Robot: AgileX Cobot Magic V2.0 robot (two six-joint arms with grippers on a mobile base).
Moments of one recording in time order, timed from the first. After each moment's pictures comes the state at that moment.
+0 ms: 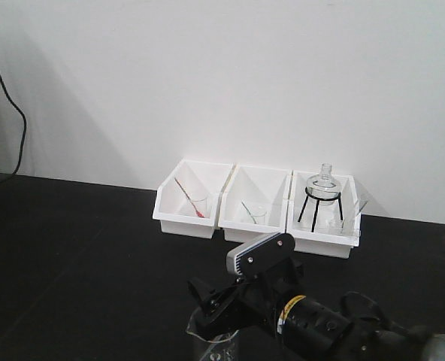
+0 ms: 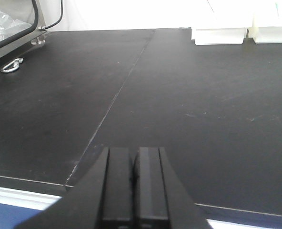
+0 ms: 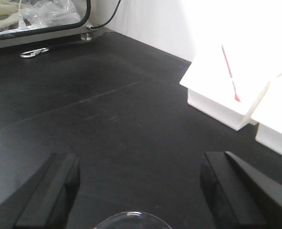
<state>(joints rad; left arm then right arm) -0.07 -0.01 0.03 -0.02 0.01 0.05 0.55 1.74 -0.94 -0.21 -0.51 0.14</state>
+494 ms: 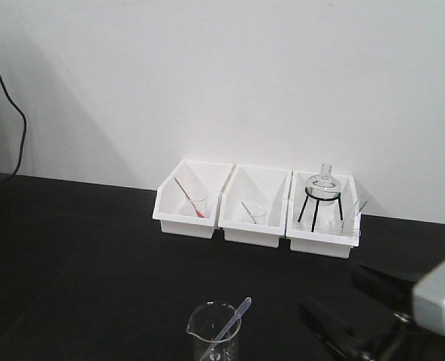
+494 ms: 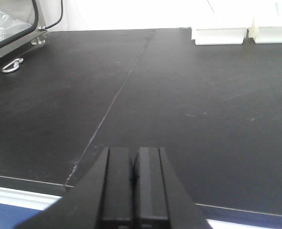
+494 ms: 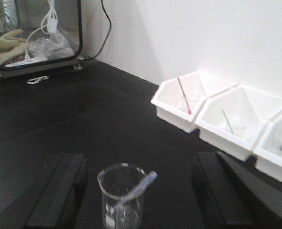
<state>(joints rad) -0.07 -0.01 0.03 -0.02 0.01 0.05 0.55 0.88 -0.55 -0.21 -0.11 0.15</state>
